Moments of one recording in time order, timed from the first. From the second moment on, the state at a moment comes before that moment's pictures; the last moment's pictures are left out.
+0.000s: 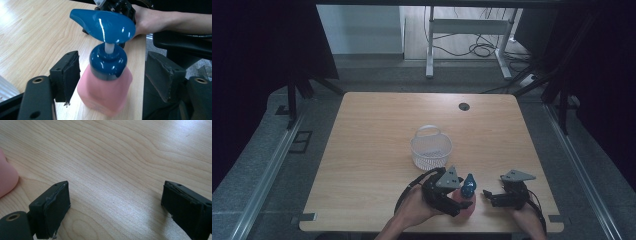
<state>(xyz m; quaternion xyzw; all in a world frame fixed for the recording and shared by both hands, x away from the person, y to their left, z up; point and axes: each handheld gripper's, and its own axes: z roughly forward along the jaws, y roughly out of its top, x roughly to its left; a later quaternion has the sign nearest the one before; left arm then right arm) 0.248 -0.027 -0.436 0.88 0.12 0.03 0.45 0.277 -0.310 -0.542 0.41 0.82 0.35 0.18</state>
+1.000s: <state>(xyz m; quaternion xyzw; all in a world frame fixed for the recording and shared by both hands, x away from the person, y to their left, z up) 0.256 -0.033 -0.431 0.89 0.13 0.05 0.44 0.276 -0.310 -0.542 0.41 0.82 0.35 0.17</state>
